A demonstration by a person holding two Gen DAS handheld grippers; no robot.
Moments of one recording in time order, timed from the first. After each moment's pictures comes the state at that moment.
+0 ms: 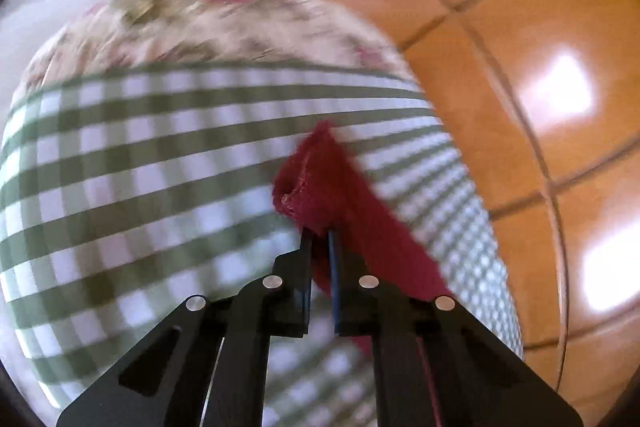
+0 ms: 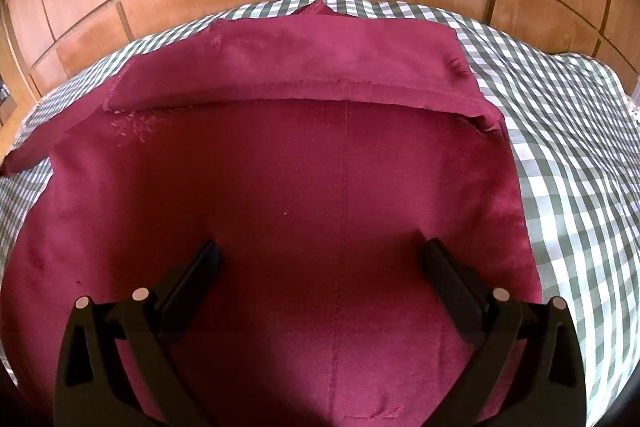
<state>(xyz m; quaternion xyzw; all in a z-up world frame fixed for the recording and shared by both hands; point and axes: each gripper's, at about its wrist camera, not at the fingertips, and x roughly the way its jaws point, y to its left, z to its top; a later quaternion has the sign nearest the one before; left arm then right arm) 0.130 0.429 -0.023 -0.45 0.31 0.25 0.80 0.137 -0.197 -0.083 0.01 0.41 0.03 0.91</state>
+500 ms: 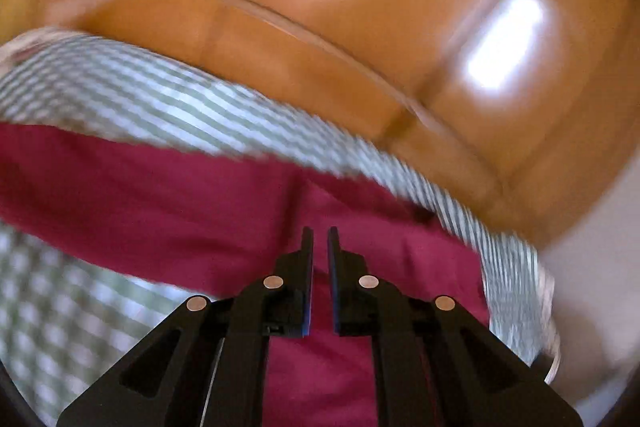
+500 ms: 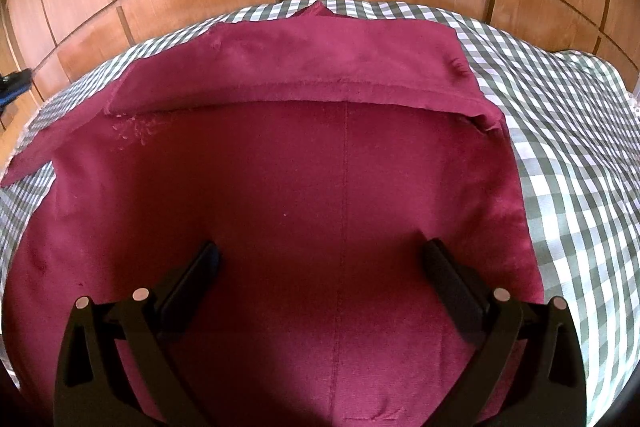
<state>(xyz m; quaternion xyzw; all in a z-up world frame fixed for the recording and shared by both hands) 0.187 0.112 0.029 -0.23 0.36 -0.11 0.90 0.136 -0.199 -0.082 0.02 0.40 0.04 0.92</state>
